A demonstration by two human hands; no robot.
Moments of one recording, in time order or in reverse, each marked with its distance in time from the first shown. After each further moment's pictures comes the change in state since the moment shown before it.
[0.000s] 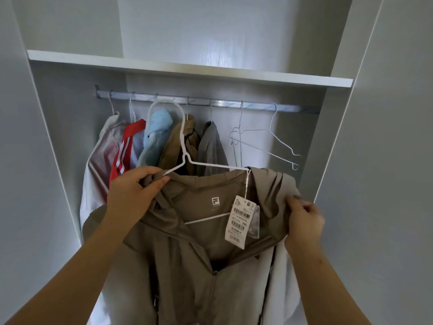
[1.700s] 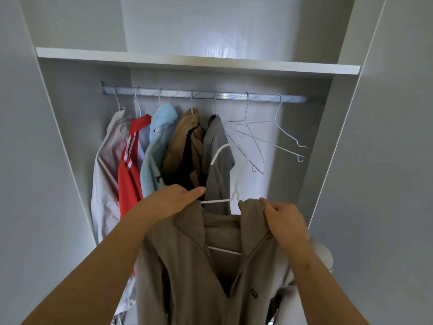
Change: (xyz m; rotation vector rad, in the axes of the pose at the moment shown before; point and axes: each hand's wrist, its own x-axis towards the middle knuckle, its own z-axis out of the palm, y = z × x) left_hand 0.003 0.017 0.027 0.161 -0.913 -0.495; right_hand -0.026 0.015 0.001 -0.951 -0.357 -0.291
